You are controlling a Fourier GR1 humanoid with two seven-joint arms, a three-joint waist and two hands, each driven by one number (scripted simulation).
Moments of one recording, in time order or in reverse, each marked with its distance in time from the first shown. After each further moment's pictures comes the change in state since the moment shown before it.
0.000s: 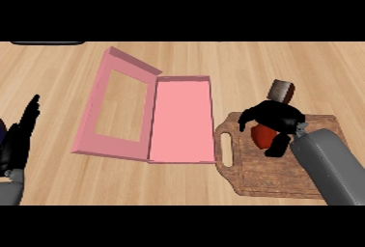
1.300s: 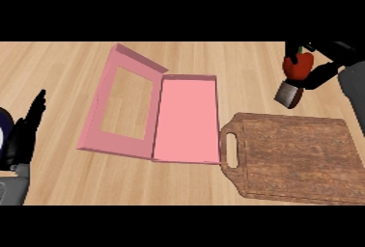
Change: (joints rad) left arm -0.031 -0.033 0.011 -0.017 -0.041 -0.032 0.017; right arm -0.459 -0.126 -0.350 0.512 -0.081 -0.411 -0.599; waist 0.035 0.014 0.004
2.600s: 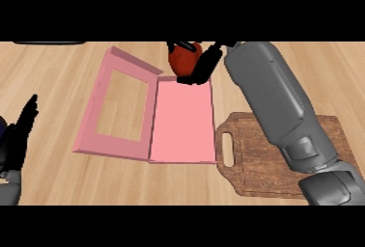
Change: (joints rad) left arm 0.043 0.001 0.045 -0.026 -0.009 -0.030 -0.002; right arm -0.259 0.448 0.019 -0.114 -0.247 0.334 0.486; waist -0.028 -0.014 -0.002
